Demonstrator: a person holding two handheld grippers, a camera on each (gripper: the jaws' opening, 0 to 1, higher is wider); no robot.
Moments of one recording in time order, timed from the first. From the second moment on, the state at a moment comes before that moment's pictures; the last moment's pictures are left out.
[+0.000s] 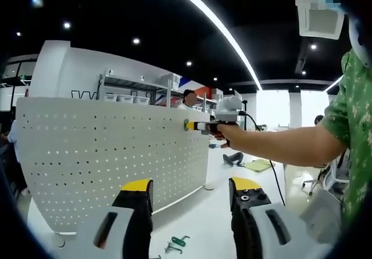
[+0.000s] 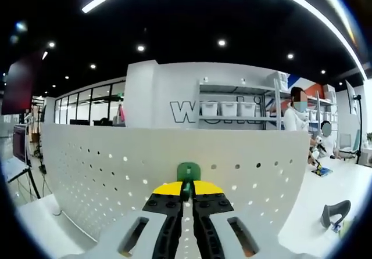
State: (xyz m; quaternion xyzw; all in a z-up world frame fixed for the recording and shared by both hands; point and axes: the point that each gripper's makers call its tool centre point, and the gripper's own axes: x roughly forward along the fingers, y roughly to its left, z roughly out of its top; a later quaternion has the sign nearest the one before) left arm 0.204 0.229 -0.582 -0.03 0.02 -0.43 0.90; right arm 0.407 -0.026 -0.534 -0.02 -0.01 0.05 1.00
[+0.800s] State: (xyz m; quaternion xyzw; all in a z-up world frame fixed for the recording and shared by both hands) left arm 0.204 0.231 -0.584 -0.03 0.02 -0.43 0.90; right arm 0.399 -0.024 -0.552 0.00 0.00 0.05 1.00
